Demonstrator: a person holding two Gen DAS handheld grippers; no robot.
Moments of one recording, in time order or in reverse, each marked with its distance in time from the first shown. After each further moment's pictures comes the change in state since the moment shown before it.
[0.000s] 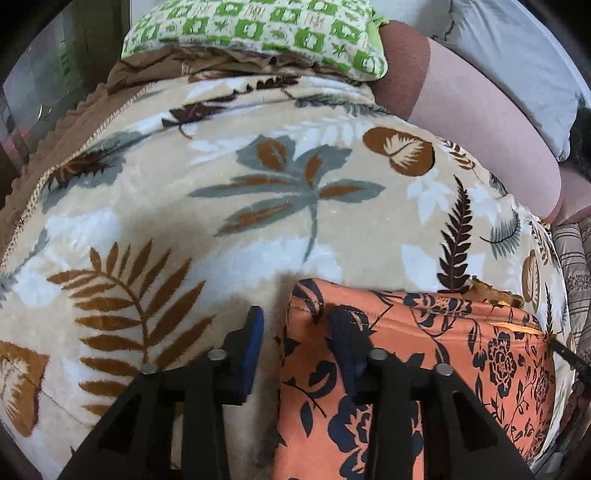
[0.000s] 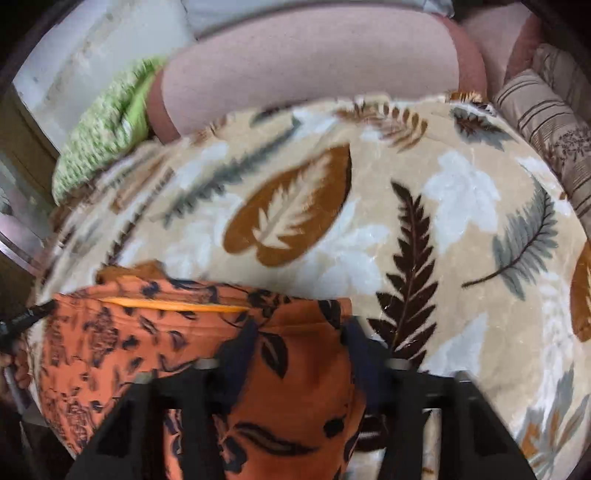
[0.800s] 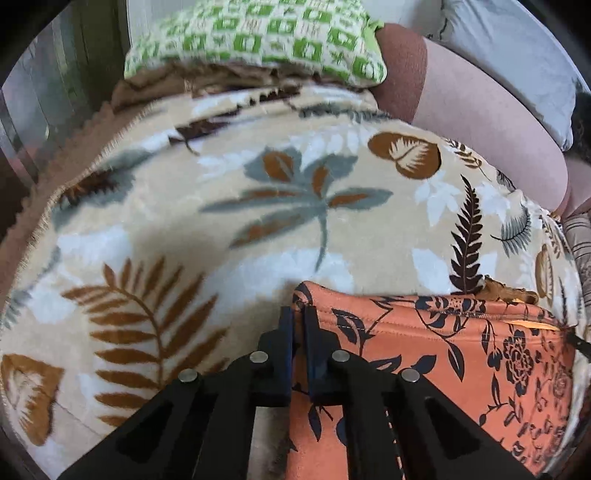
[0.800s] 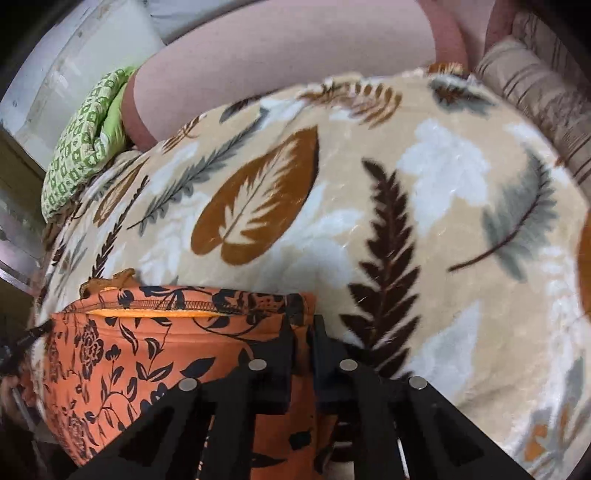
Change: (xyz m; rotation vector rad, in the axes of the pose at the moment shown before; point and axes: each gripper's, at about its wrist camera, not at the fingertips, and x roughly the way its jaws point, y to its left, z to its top) left arm -0.004 -0.005 -0.002 0.053 -0.071 0.079; right arm -0.006 -0.025 0.001 0.064 -0.033 -0.040
